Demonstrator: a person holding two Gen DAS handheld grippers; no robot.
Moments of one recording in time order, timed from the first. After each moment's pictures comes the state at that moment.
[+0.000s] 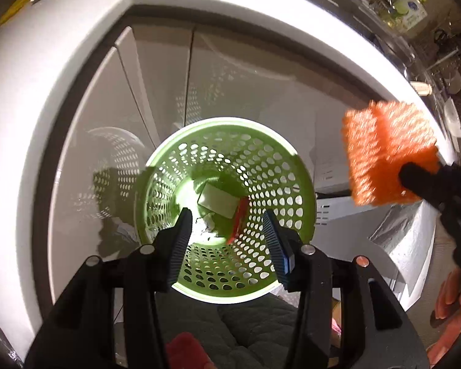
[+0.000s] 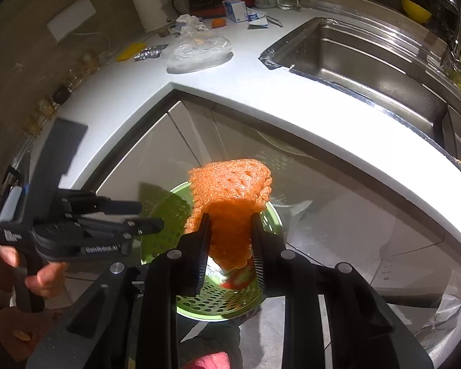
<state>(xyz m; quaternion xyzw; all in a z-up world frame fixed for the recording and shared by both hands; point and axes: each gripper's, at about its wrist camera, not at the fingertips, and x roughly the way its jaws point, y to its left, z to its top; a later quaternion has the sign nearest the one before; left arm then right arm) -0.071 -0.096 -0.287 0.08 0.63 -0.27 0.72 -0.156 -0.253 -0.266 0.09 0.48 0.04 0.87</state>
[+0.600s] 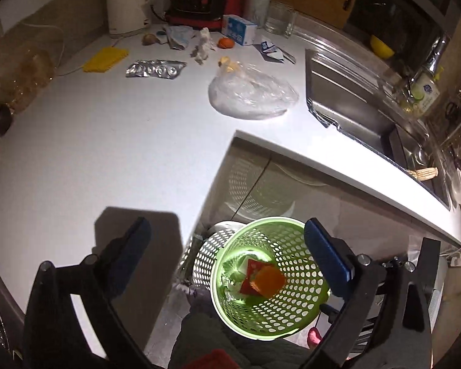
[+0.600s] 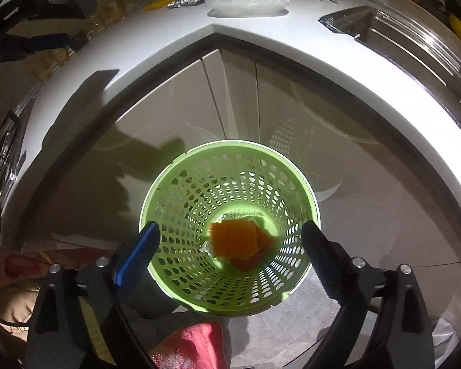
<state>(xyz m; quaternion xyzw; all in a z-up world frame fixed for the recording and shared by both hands) -0.029 -0.022 -0.182 0.03 0.51 -0.19 0.84 -0.144 -0.205 -0.322 0.03 0.53 0.08 0.85</state>
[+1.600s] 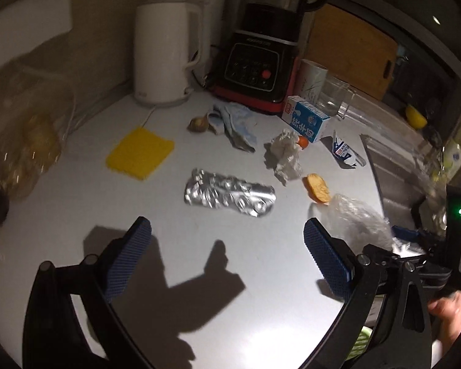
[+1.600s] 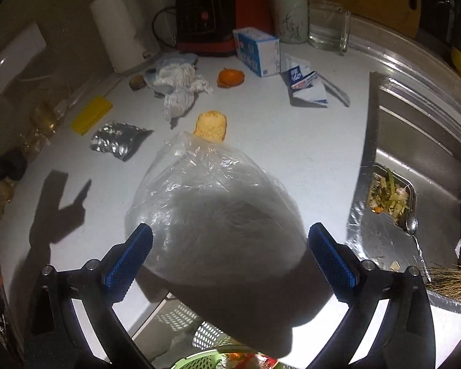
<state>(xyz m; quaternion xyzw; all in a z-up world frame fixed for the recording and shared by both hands) 0.185 0.049 -0.175 0.03 0.39 -0.19 0.90 0.132 -0.204 -0.262 0.08 0.45 -0.01 0.89</state>
